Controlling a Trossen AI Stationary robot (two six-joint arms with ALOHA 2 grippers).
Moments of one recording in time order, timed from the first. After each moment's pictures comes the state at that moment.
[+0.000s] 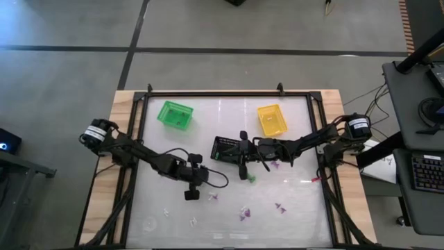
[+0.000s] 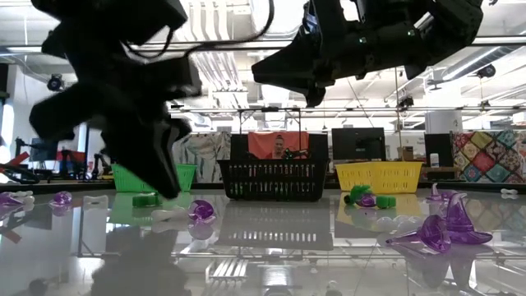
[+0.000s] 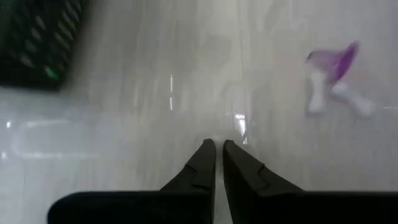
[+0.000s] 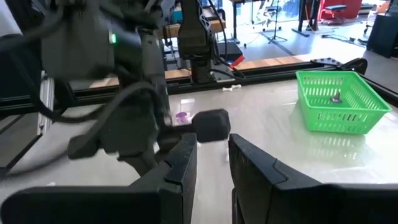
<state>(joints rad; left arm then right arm) -0.32 1.65 0.79 -0.15 -0.18 -0.21 0.09 1.67 0.73 0.80 0.09 0.12</state>
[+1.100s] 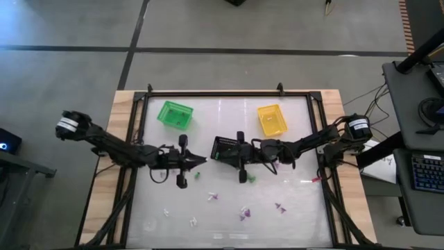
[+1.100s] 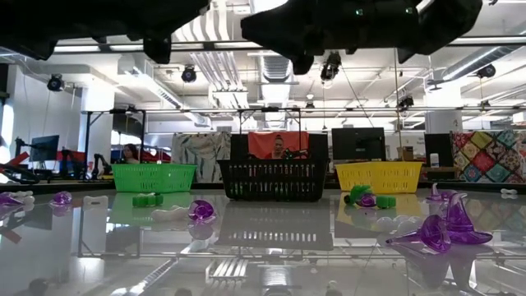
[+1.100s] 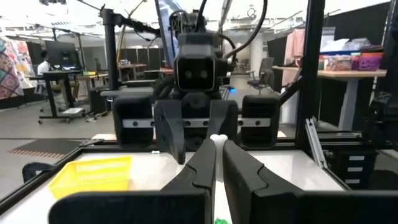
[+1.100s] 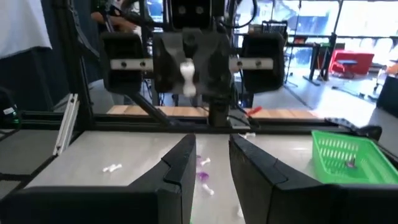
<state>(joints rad) -0.31 1.26 0.38 1.02 -0.33 0.04 0.13 1.67 0.79 0.89 0.07 -0.03</state>
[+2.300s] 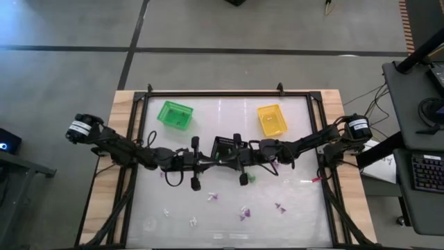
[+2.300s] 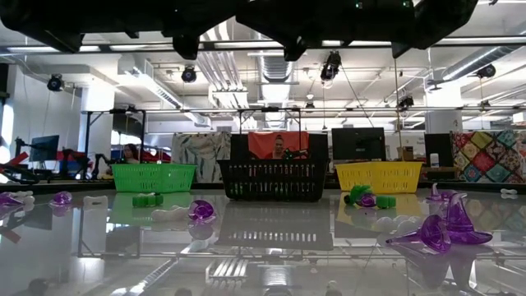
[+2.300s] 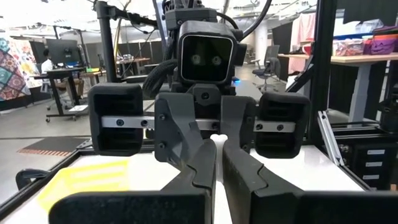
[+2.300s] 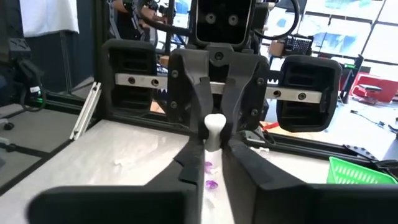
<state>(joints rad) -0.29 1.45 0.55 1.00 -0.33 0.07 0.13 1.67 0.83 0.86 -0.03 -0.15</state>
